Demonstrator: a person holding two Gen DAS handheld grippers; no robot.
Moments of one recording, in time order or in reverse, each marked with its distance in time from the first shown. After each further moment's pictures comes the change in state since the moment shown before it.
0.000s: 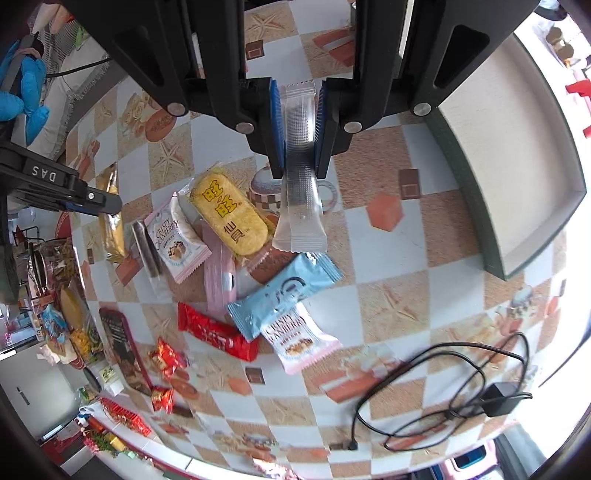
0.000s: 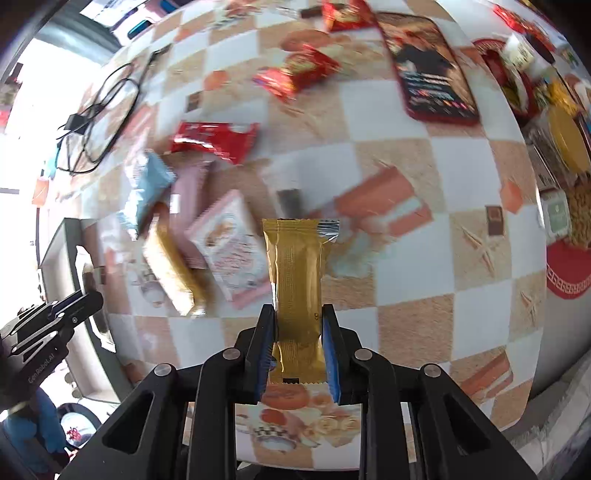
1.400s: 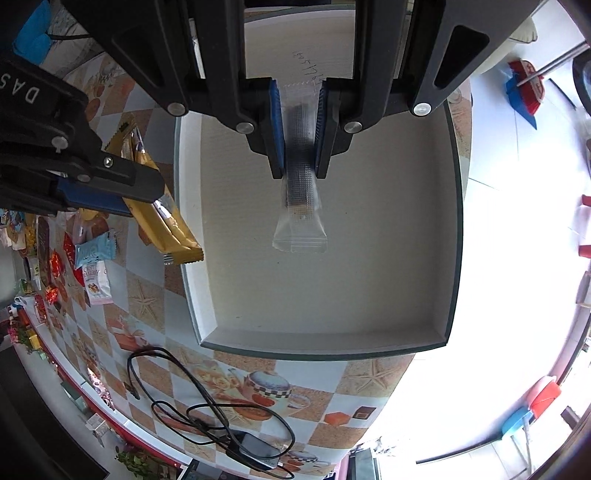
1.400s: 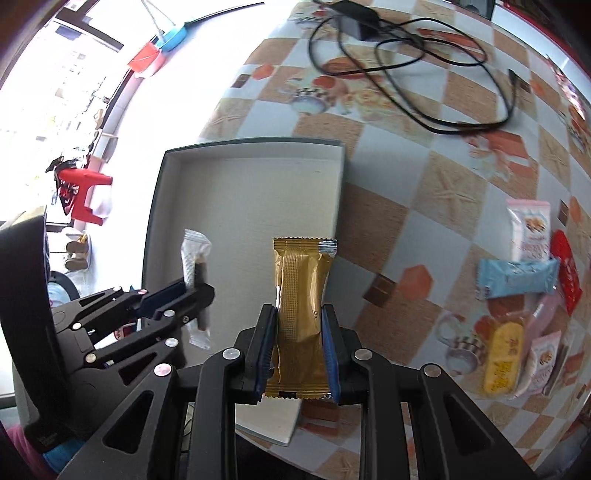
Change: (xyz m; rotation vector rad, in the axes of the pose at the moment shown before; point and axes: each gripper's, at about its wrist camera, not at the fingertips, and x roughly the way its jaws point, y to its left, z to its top) left arm -0.013 0.205 -0.090 -0.410 -0.053 0.050; right arm 0.068 0.347 -0.014 -0.569 0.079 0.114
